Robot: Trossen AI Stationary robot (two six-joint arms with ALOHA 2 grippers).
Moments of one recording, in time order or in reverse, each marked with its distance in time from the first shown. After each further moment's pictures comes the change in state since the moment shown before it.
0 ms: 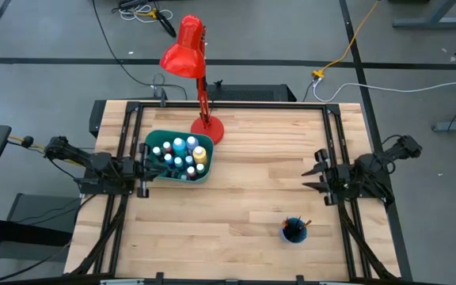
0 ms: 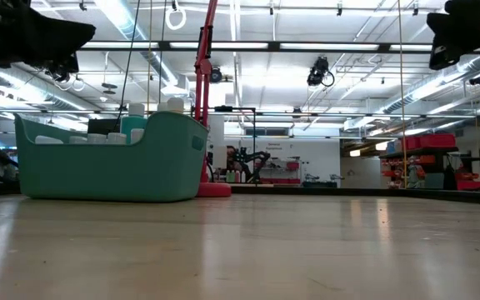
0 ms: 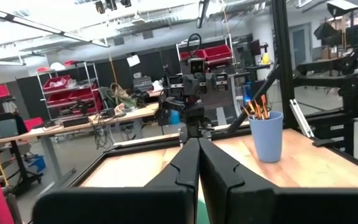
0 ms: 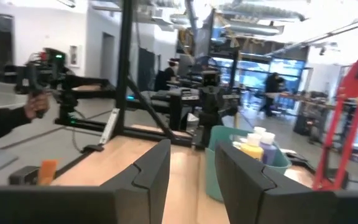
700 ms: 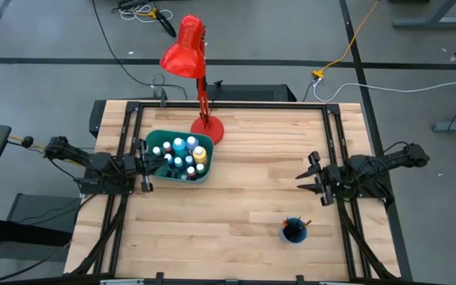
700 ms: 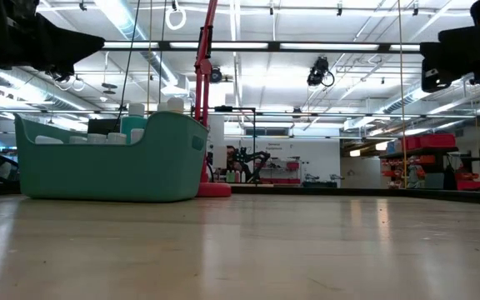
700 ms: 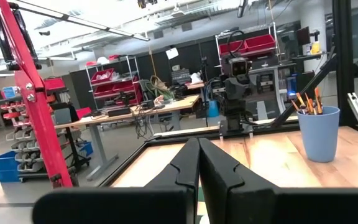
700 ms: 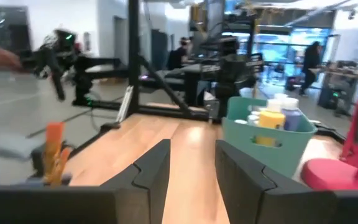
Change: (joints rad) left arm 0.000 0.003 -0.001 0.016 -0.185 0.046; right arm -0.165 0.002 -0.054 -0.039 -0.200 0.122
